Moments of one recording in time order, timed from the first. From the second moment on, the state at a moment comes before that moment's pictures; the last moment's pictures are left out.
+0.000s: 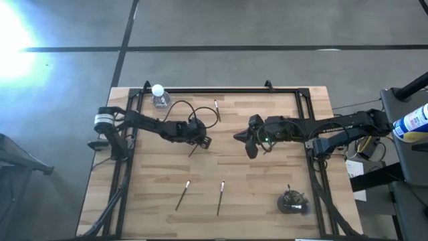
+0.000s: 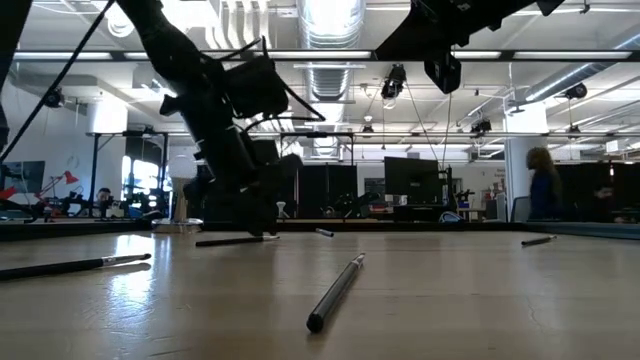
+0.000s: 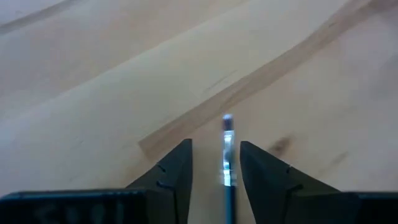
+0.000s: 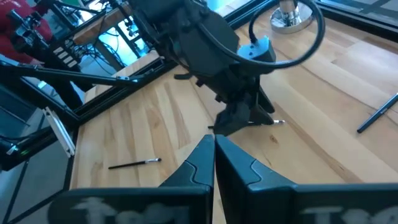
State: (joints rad) left arm 0.15 1.71 0.86 -0.14 -0.30 -0.81; right arm 0.04 1.21 0.84 -0.04 0.13 0.57
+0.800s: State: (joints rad) left arm 0.17 1.57 0.86 -0.12 -0.33 -0.84; right arm 0.04 1.21 0.84 -0.05 0.13 0.58
